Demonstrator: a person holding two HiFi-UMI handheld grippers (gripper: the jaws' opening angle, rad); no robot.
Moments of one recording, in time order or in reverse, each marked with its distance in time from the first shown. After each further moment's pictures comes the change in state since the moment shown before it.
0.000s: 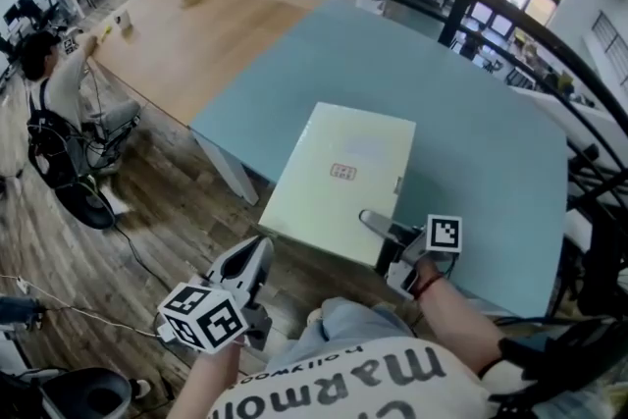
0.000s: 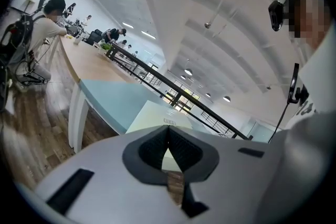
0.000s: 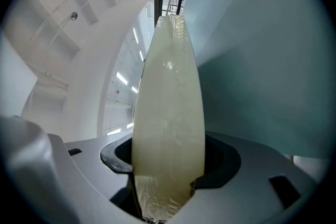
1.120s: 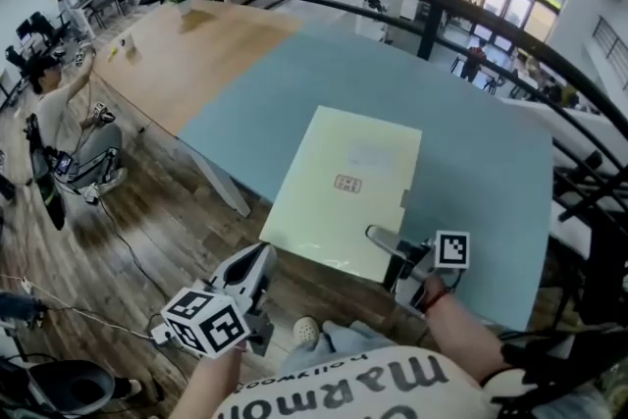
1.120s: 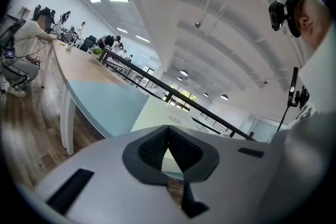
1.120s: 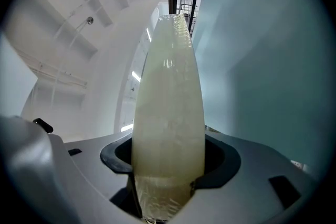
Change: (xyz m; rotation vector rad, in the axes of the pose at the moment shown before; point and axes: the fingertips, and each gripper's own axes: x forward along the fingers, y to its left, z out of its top) left arm 0.016 -0.099 -0.028 0.063 -0.036 -0.008; right arm -0.105 0.032 0.011 -0.065 0.027 0.163
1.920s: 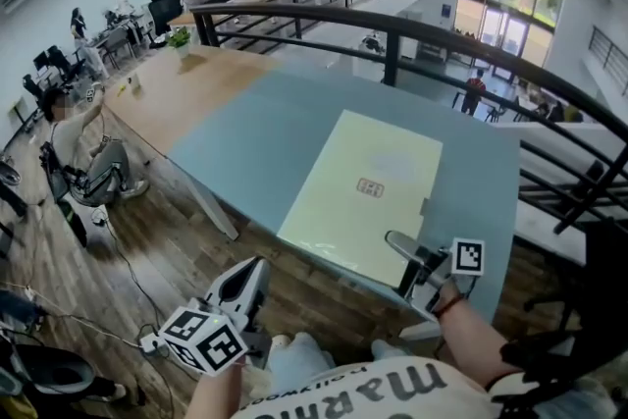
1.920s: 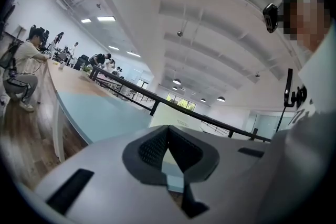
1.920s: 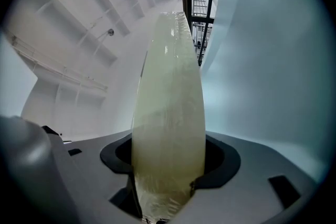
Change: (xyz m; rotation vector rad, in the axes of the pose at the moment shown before) left arm -0.006 -0.174 -0.057 0.128 -0.153 0.002; right arm -0.197 0.033 0.040 -0.073 -0.067 0.144
